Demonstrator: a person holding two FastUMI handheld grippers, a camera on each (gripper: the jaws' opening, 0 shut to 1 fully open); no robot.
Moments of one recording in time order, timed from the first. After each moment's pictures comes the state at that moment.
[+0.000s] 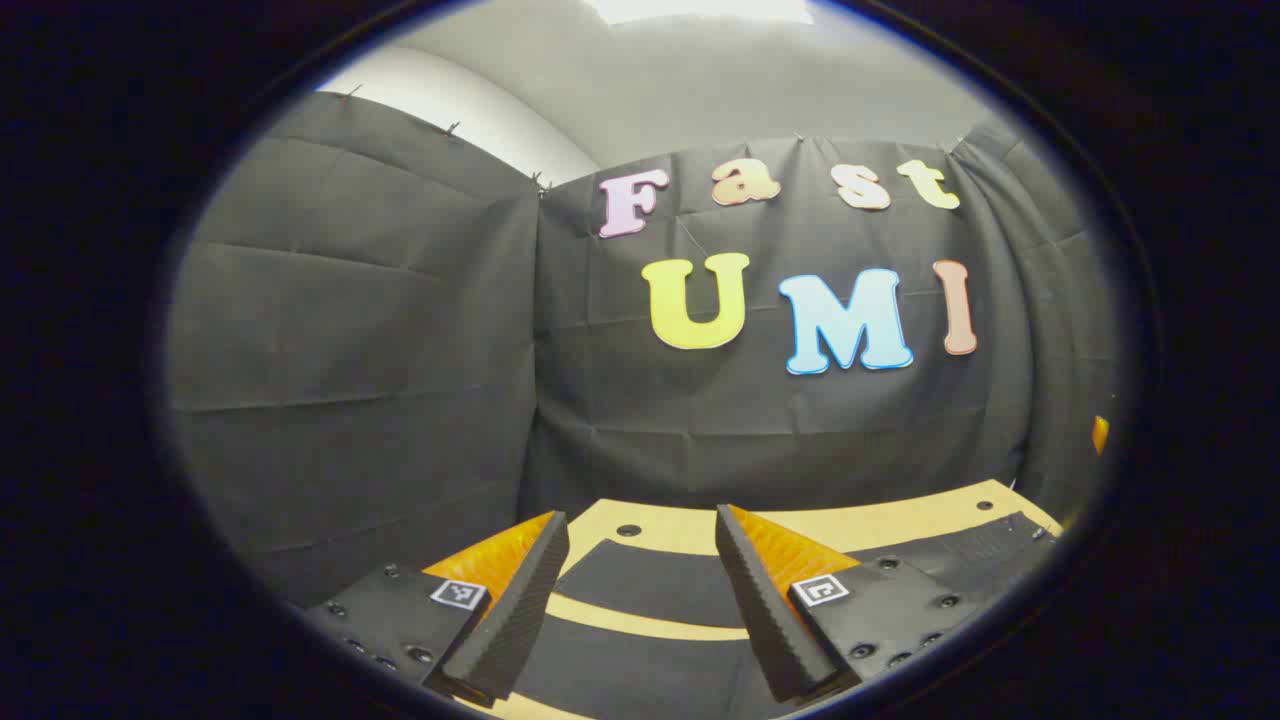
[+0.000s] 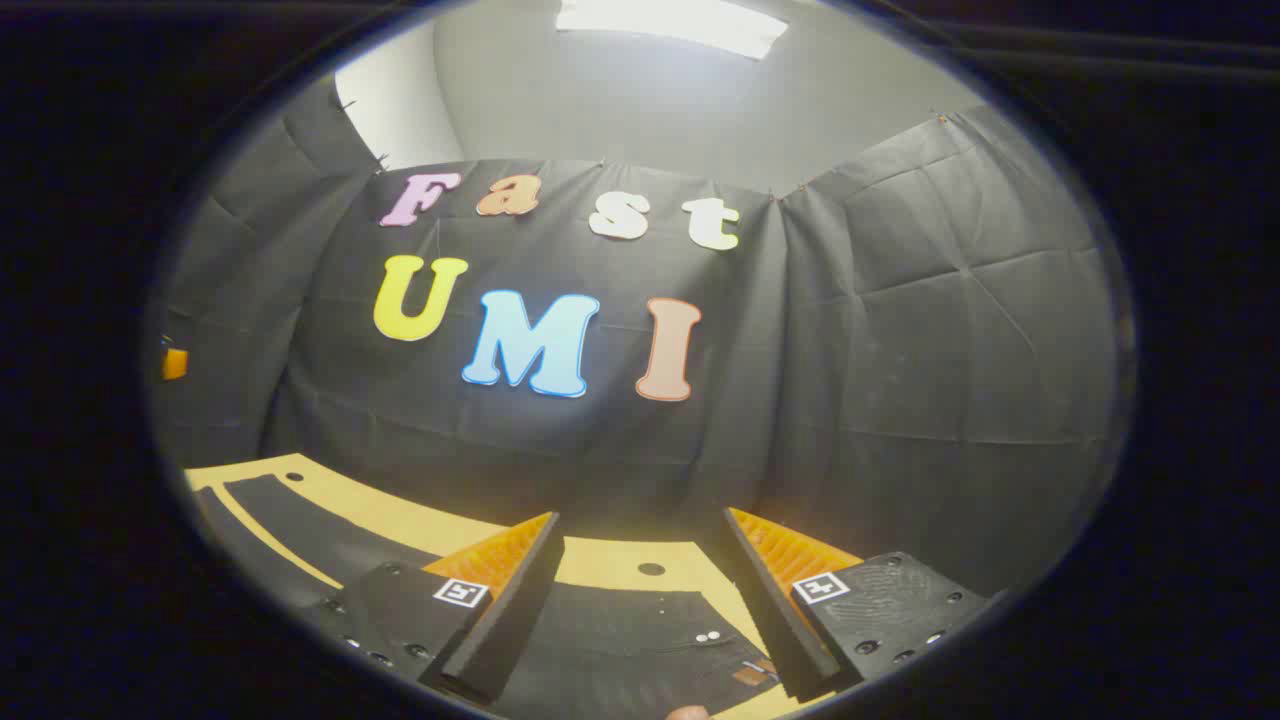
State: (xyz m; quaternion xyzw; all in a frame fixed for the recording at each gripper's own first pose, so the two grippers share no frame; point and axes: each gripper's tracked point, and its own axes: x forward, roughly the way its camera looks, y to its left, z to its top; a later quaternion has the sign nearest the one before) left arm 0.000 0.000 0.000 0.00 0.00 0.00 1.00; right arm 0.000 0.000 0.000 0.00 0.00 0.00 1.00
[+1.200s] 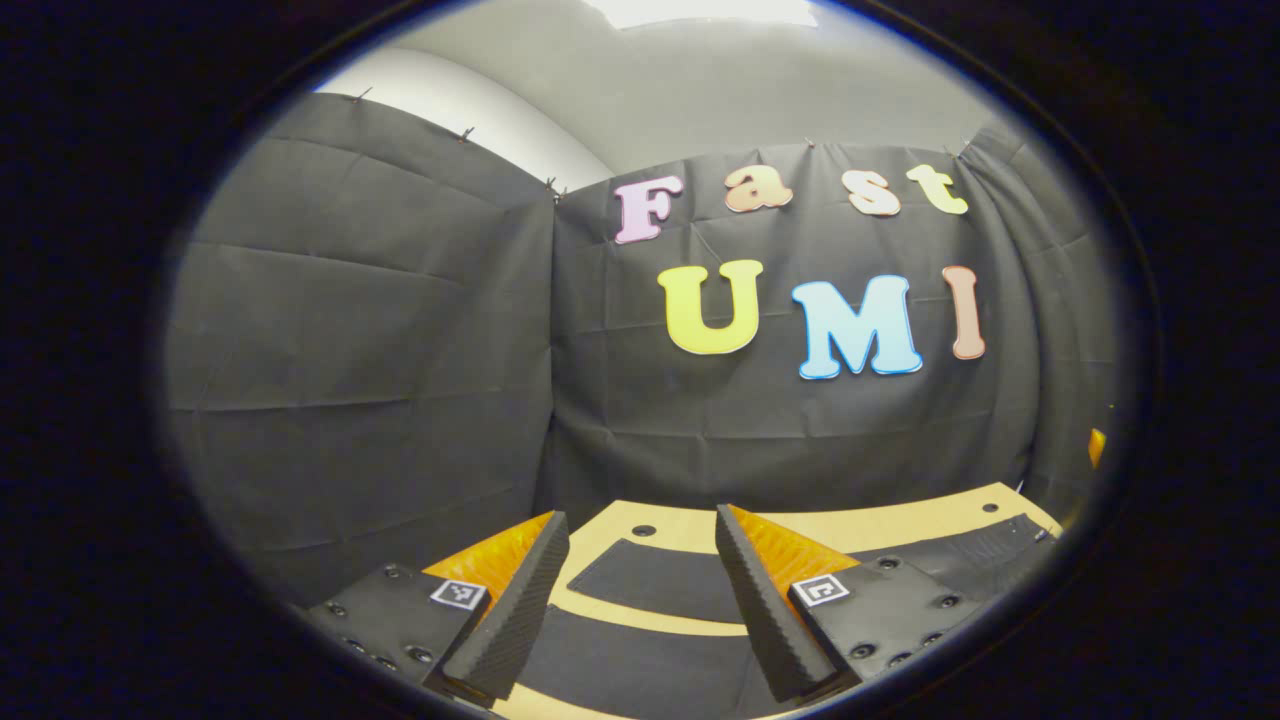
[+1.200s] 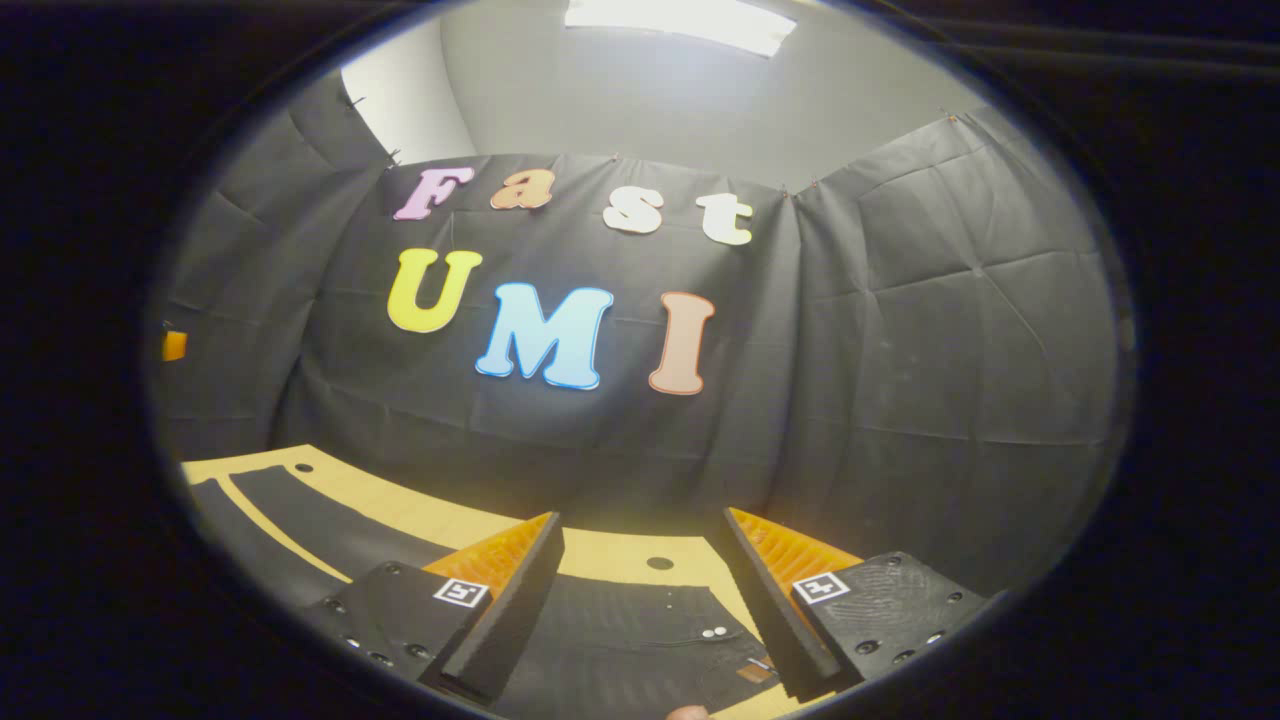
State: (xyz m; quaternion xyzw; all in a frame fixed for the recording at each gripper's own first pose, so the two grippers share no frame) left arm -0.017 0.015 0.002 -0.01 0.00 0.01 1.00; right arm -0.003 0.003 -0.004 0.00 0.00 0.01 1.00
